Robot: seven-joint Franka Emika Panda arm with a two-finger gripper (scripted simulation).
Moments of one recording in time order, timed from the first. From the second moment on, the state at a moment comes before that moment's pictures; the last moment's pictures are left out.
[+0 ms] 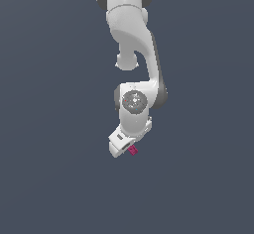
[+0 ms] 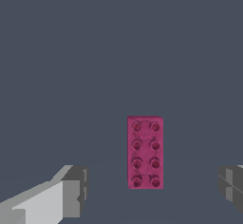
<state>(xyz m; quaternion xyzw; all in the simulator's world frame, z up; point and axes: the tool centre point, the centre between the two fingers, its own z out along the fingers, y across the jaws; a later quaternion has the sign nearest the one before) 0.075 0.020 0.061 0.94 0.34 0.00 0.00</state>
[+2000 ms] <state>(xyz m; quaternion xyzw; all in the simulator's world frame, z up) 0.088 0.053 0.066 0.94 0.34 0.00 0.00</state>
